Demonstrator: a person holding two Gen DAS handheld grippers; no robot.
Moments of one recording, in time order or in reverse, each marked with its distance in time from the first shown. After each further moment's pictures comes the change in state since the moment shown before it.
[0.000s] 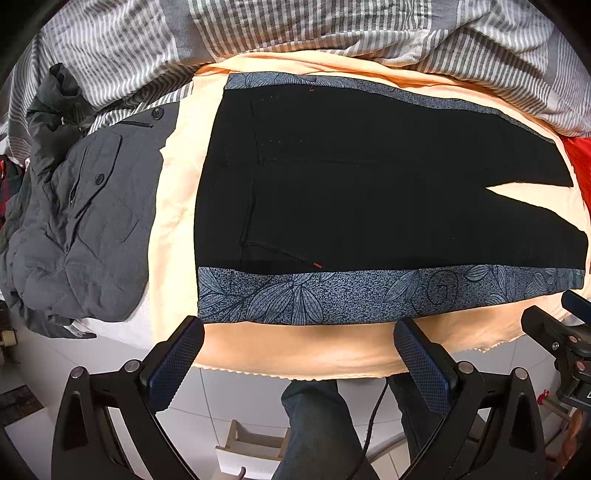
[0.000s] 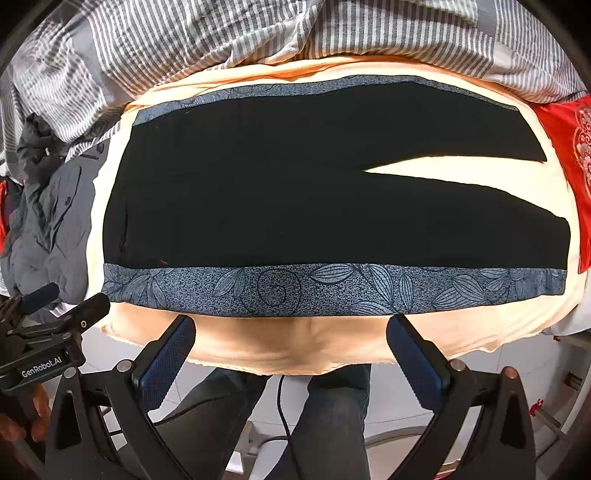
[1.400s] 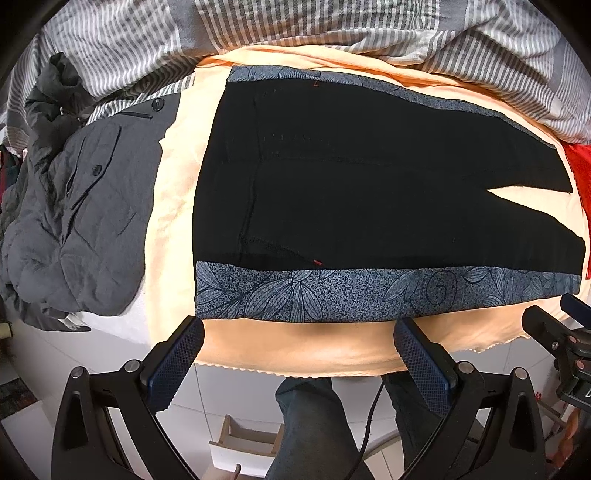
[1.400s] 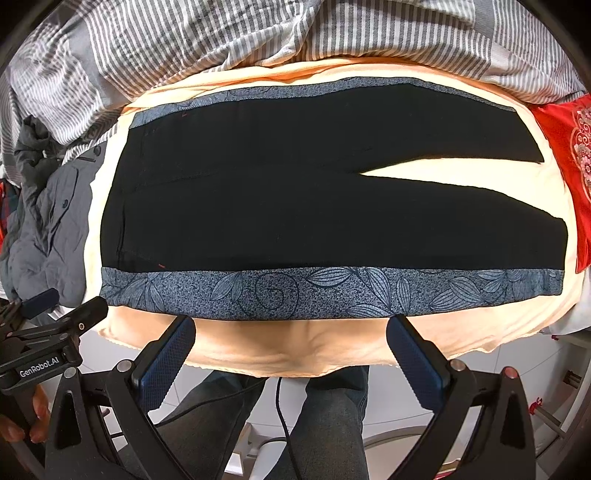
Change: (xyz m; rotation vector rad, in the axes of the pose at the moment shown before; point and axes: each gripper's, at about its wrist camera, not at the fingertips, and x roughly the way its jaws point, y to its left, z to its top) left arm 0.004 0.006 0.000 -0.027 0.024 -0.024; right arm -0.001 0.001 0.003 0.004 -0.003 -0.017
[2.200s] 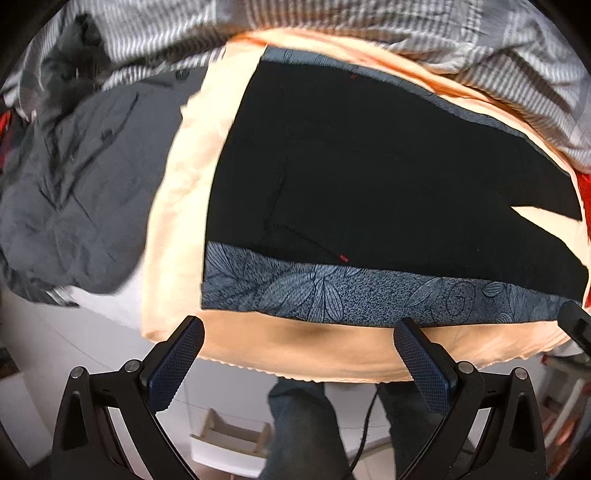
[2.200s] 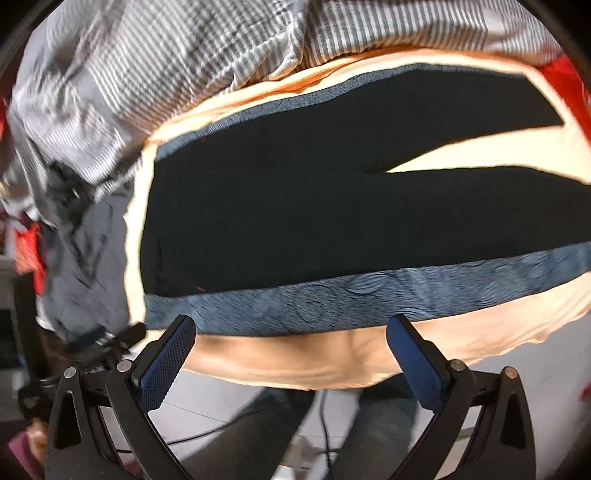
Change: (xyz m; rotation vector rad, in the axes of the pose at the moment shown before) left arm 0.030 0.031 -0.009 -0.122 0.017 -0.032; right arm 0.017 -0.019 -0.007 0.136 -0.073 0.253
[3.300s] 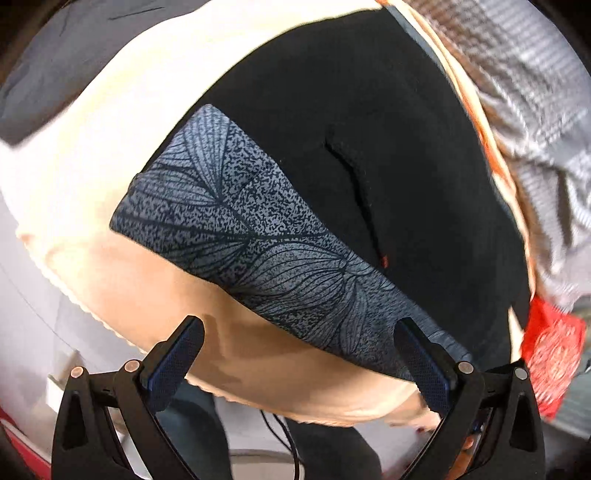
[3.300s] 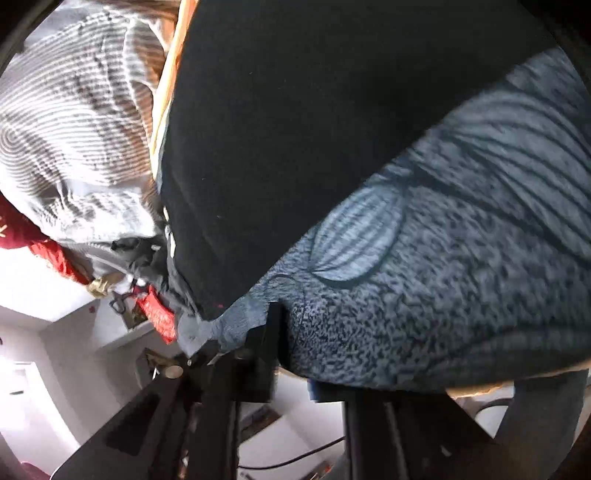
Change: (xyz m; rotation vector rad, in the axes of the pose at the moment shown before) left arm 0.101 0.060 -0.039 -0.486 0.005 -0.377; right arm 0.150 -0.109 -0.012 0.416 0.233 0.613
